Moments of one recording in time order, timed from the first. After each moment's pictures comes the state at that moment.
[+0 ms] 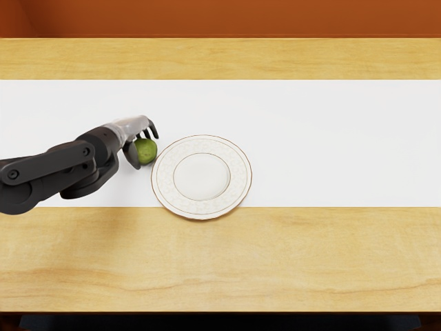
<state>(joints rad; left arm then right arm) -1.05 0.43 -0.16 -1.26 1.28 0.04 0.61 -0.03 0.00 0.08 0.18 -0.24 0.22 -0.22</state>
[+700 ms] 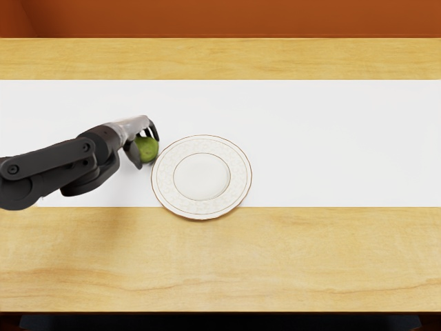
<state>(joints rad) -1.07 0.43 -0.15 -1.25 1.21 0.04 0.61 -0.03 0.00 0.08 0.18 -0.24 0.22 -0.22</state>
